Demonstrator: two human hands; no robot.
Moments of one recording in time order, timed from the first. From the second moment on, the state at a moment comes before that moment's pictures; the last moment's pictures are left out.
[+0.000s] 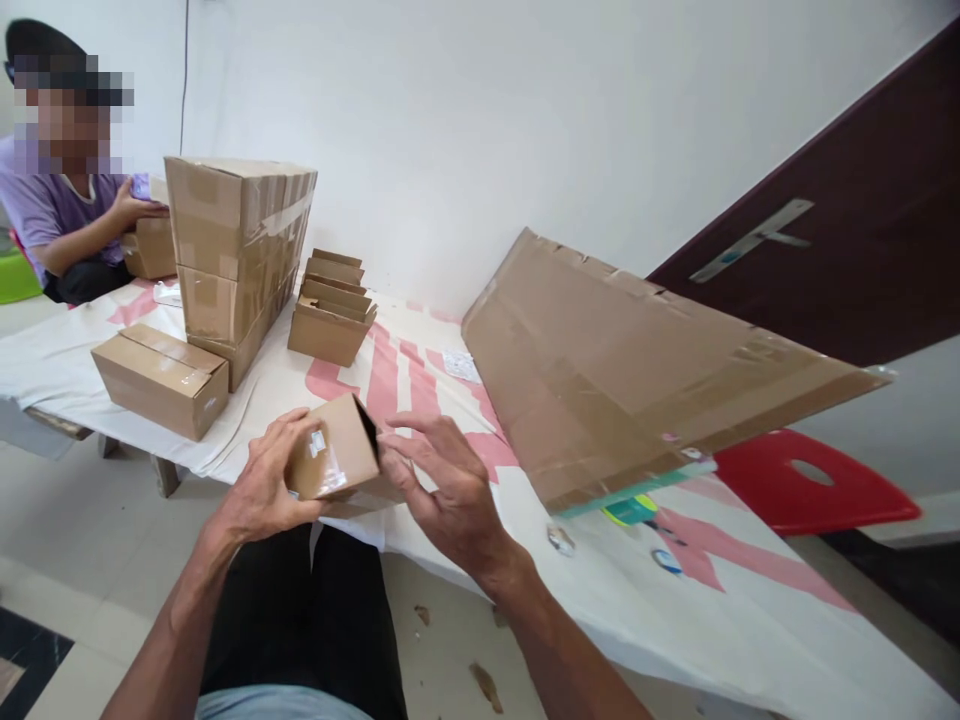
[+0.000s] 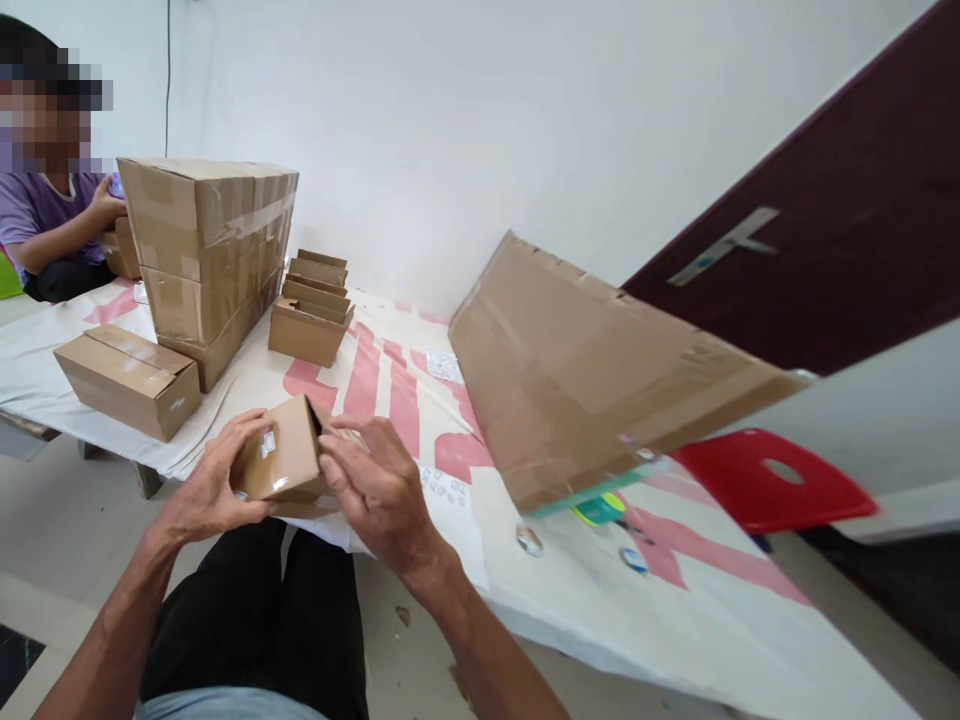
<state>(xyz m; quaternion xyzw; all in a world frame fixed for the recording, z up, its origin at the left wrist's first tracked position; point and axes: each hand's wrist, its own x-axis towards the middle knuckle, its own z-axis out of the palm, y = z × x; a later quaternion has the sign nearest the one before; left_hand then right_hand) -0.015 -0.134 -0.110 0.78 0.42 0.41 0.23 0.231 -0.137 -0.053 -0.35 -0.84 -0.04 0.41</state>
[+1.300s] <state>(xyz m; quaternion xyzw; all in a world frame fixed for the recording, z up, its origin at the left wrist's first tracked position) -0.093 -0.118 -0.152 0.70 0.45 0.43 0.36 0.343 -0.089 -0.259 -0.68 -0.72 -0.02 0.13</state>
